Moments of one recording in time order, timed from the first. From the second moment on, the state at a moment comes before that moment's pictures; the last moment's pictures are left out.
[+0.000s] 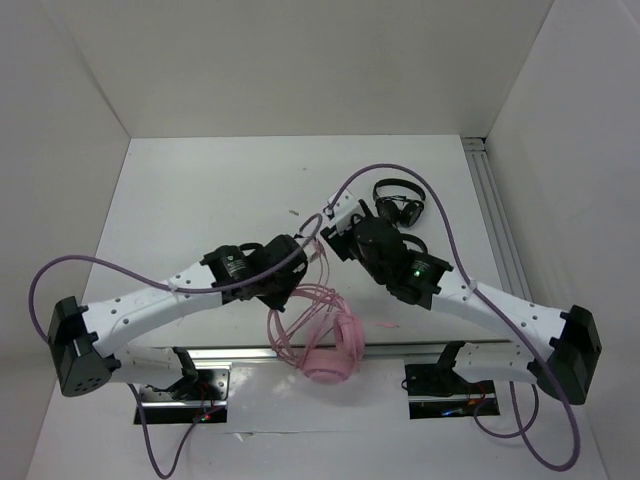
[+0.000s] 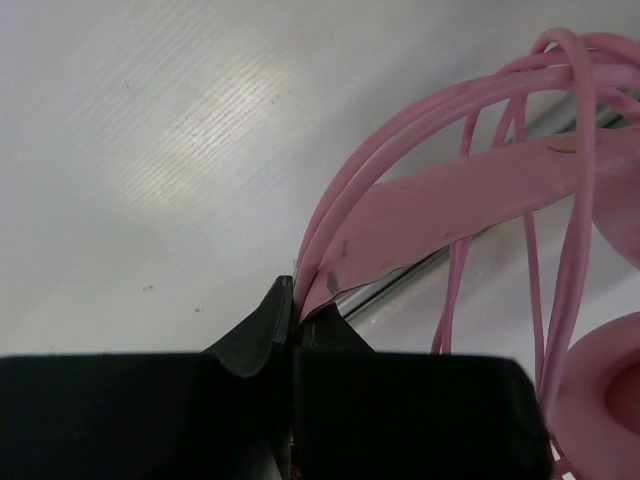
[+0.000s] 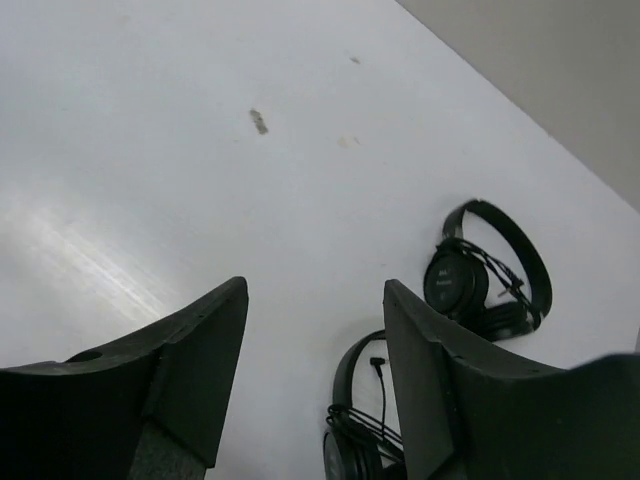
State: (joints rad) left arm -0.98 1.29 1.11 -0.91 -0.16 -0.32; right arm 0.97 1.13 0.92 -0.12 0.45 -0.21
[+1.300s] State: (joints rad) left arm -0.49 1.41 1.17 -0.94 0.10 -0.29; right arm 0.78 0.94 0.76 -0.15 -0.47 0.07
